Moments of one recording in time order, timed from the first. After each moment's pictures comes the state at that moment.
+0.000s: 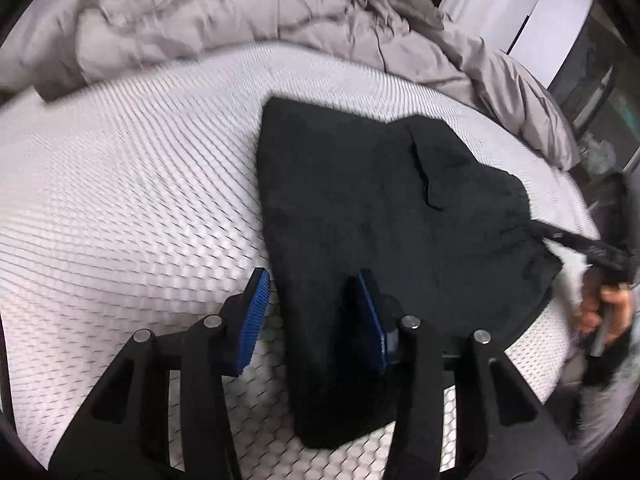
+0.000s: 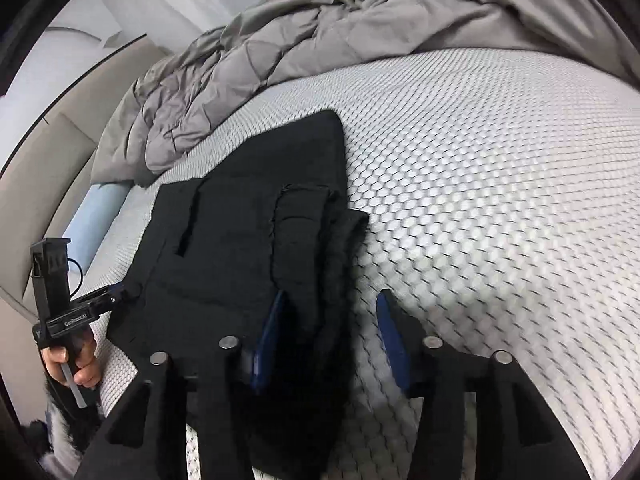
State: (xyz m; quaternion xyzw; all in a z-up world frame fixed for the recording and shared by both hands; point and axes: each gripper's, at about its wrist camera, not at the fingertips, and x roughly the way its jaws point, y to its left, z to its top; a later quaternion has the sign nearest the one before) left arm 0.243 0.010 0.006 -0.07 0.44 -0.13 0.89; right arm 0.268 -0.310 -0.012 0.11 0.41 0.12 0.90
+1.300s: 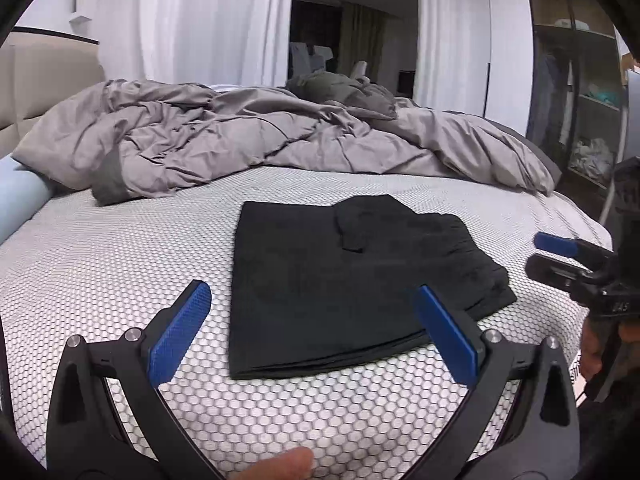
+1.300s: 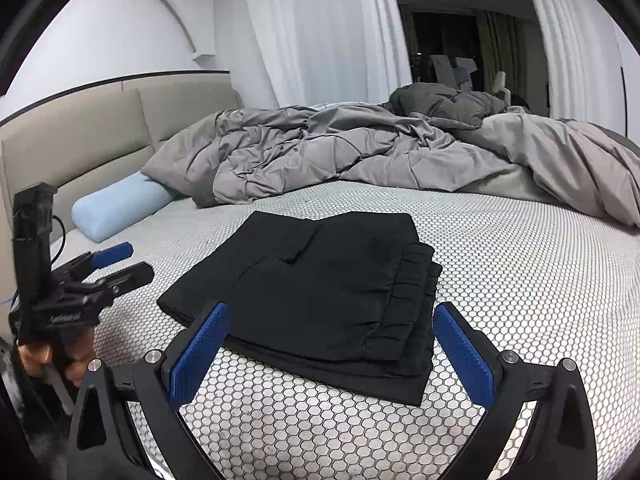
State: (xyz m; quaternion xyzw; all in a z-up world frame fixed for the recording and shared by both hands) left arm 0.086 -0.046 0.064 -0.02 0.23 -0.10 0.97; right arm 0.133 -0.227 0.017 -0.01 0.22 0.14 0.97
